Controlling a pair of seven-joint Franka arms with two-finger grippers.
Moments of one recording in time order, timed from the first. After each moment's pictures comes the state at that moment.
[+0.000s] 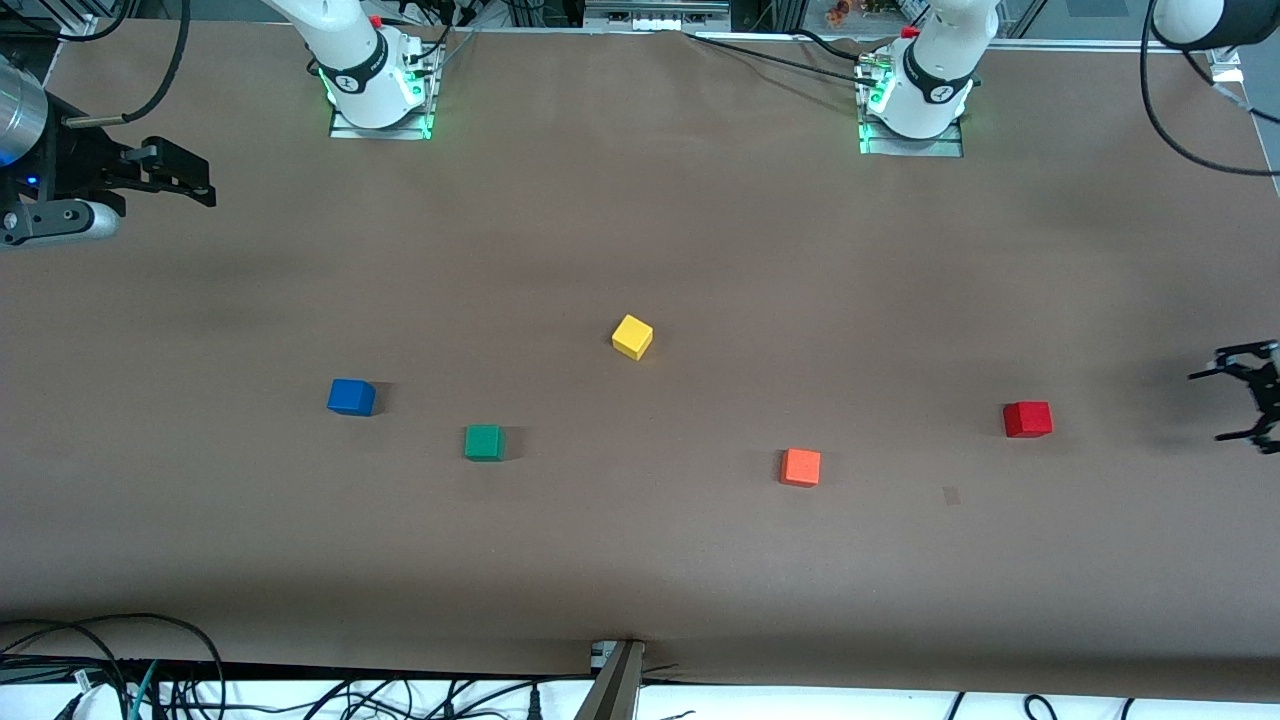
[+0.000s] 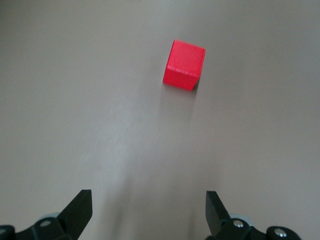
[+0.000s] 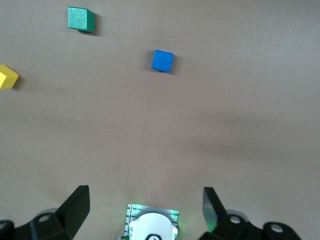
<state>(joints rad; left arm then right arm) 0.58 0.82 -0.02 -1.23 -0.35 1.82 2.00 0.15 0.06 -0.08 -1.45 0.01 1.34 -0.05</state>
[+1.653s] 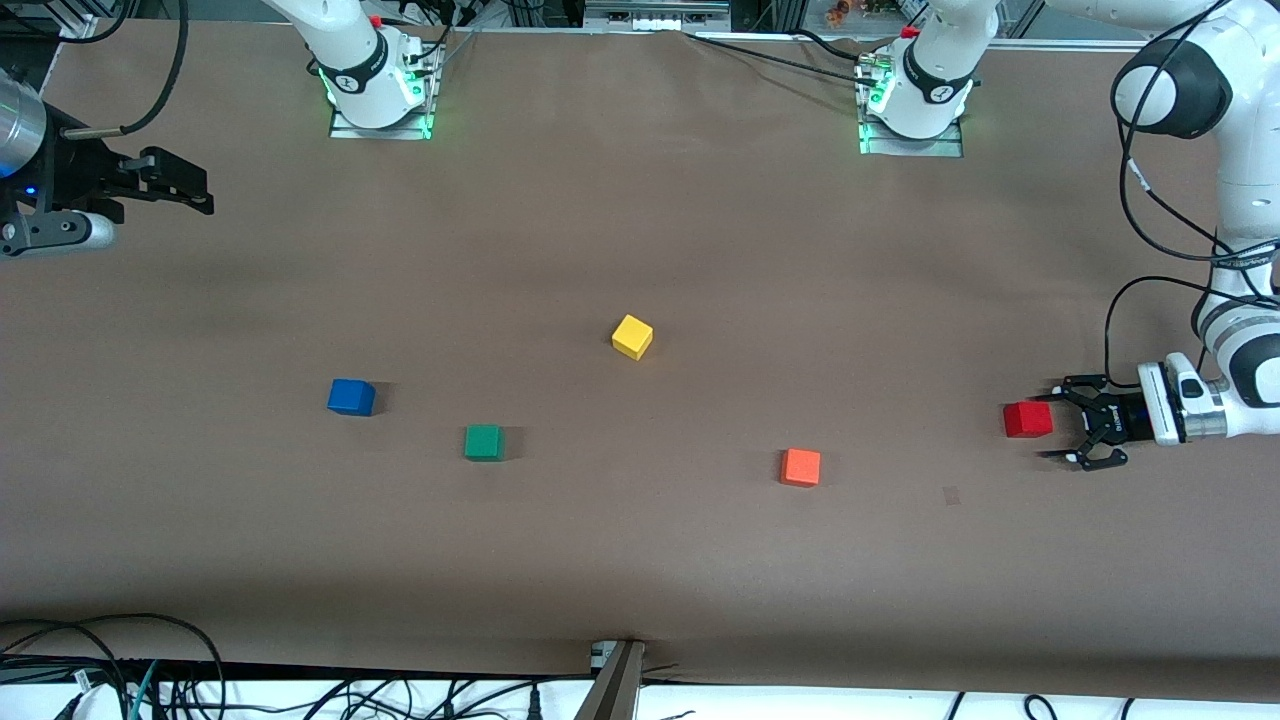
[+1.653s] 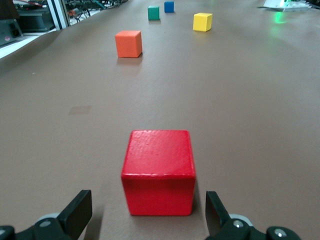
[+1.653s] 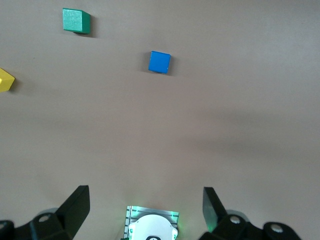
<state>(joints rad) 0.58 1.12 -0.07 -1.19 -0.81 1.63 2.44 0.15 0.09 -0.09 -1.45 0.01 1.35 -0.05</state>
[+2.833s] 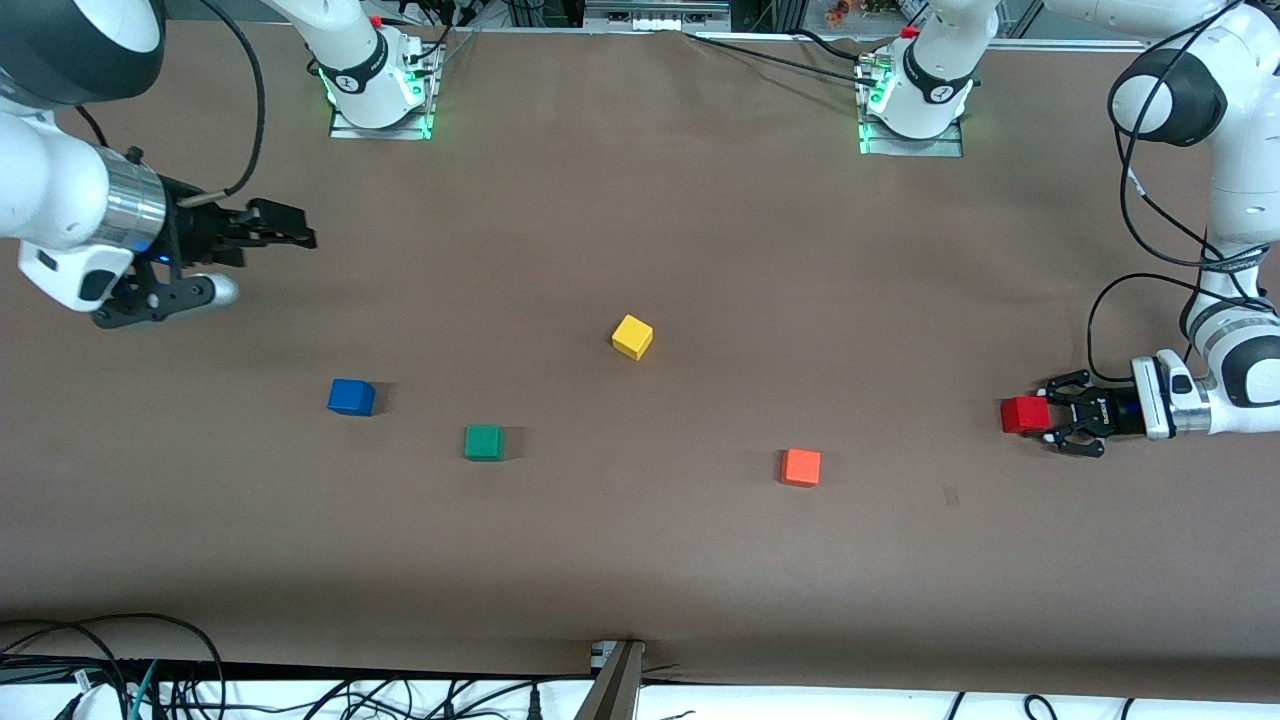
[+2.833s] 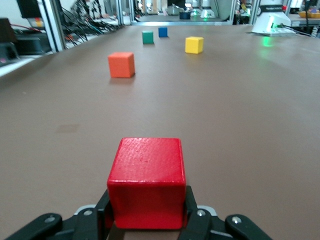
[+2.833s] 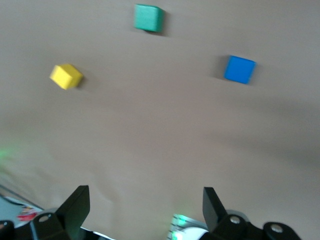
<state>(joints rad) 0.59 1.15 -0.07 -1.18 -0.87 1.55 2.46 0.19 0.22 -0.08 -1.44 0.30 1.41 -0.05</state>
